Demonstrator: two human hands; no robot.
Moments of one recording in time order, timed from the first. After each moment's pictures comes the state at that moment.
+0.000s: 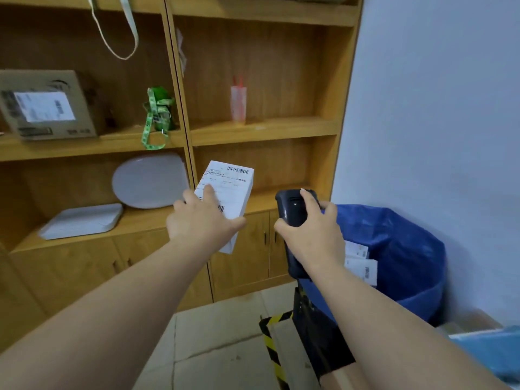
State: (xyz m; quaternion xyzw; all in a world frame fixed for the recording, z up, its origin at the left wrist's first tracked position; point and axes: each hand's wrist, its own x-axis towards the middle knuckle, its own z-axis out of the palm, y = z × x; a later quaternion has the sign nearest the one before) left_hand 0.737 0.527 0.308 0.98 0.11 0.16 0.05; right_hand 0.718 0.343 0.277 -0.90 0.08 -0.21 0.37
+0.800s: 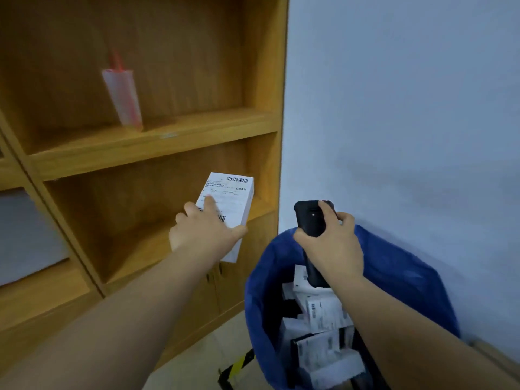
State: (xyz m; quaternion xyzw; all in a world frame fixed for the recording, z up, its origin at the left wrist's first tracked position) left_hand 1.084 0.379 0.268 0.99 -0.04 0.07 0.08; right_hand 0.999 0.185 0.229 -0.87 0.26 -0.23 0.35
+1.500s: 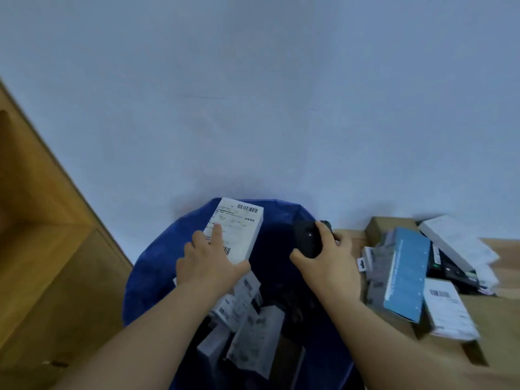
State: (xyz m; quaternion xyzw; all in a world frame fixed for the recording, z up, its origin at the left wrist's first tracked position) left_hand 1.151 0.144 0.141 0.86 -0.50 -0.12 0.04; right_hand 0.951 0.092 0.136 -0.65 0.66 -0.25 0.26
